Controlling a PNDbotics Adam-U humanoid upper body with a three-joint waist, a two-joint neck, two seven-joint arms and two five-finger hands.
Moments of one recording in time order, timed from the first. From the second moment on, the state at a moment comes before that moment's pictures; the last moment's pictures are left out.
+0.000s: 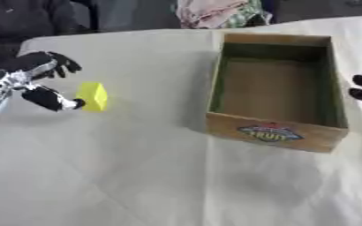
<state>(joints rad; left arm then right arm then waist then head) -0.54 0.86 -0.13 -1.42 -0.56 0.06 -0.48 -0.24 -0.29 0.17 -1.98 -0.06 -0.26 0.01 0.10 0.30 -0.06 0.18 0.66</state>
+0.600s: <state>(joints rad) -0.59 0.80 -0.13 -1.33 -0.65 0.05 -0.49 -0.24 -0.28 0.17 -1.98 -0.06 -0.26 0.01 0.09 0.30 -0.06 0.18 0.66</state>
